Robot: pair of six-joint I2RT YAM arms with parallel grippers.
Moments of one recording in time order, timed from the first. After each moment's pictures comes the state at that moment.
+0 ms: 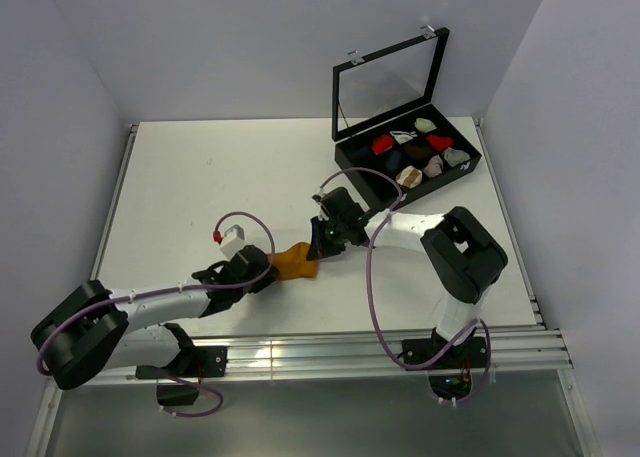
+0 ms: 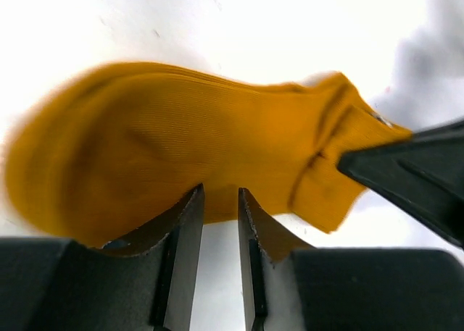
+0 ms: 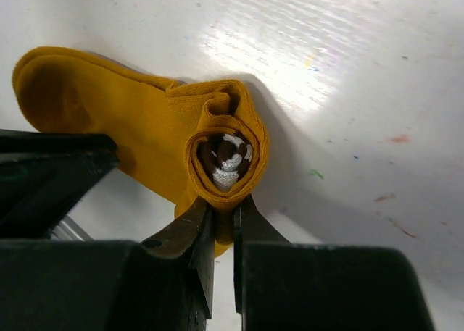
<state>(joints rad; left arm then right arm) -0.86 1.21 0.36 0.05 -0.36 -1.24 0.70 1.77 0.94 -0.10 -0.33 0.55</state>
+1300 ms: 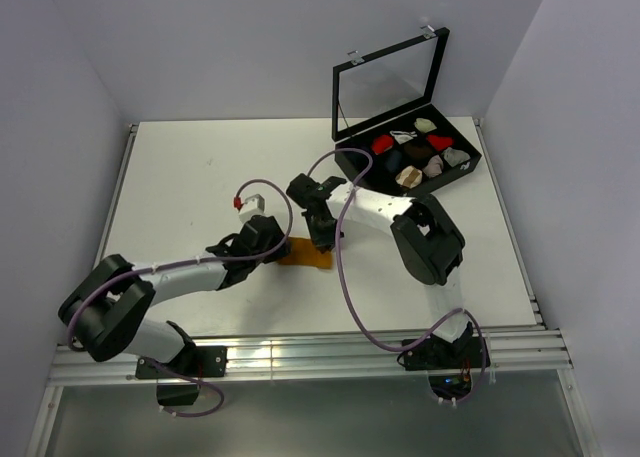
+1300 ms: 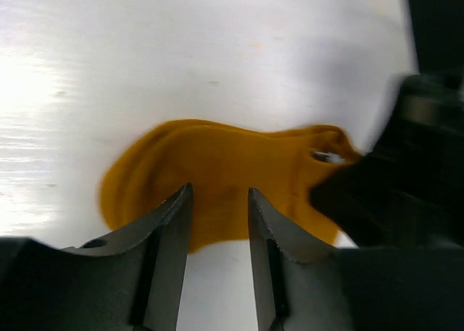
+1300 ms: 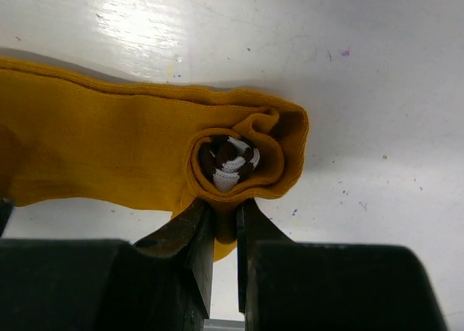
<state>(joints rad) -0.74 1.44 0.59 0.14 -0.28 -0.91 0.79 2.02 1.50 -0.87 0.13 0.53</state>
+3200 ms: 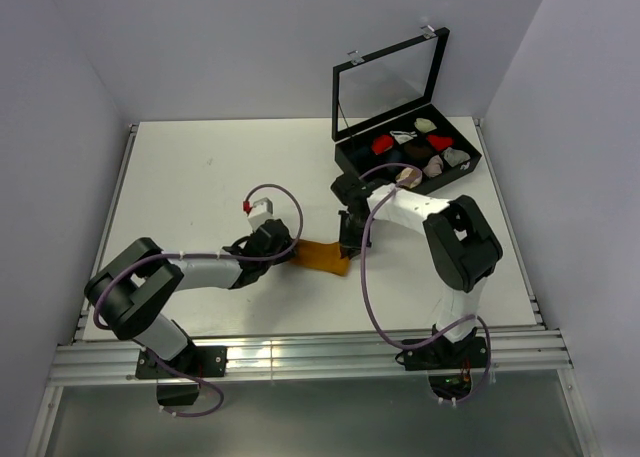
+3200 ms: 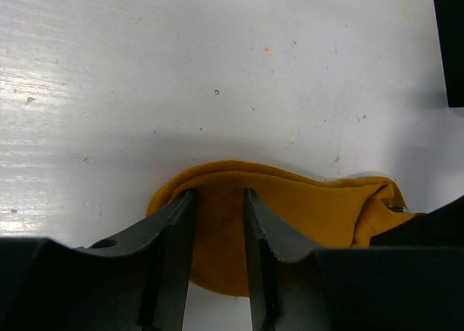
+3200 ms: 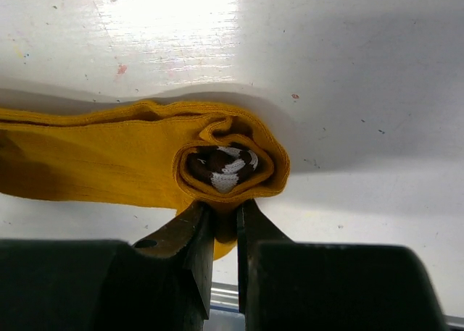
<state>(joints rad) -0.79 1.57 0.60 0.27 -0.37 -0.95 0.58 1.83 1.19 -0.76 -0.09 0.72</state>
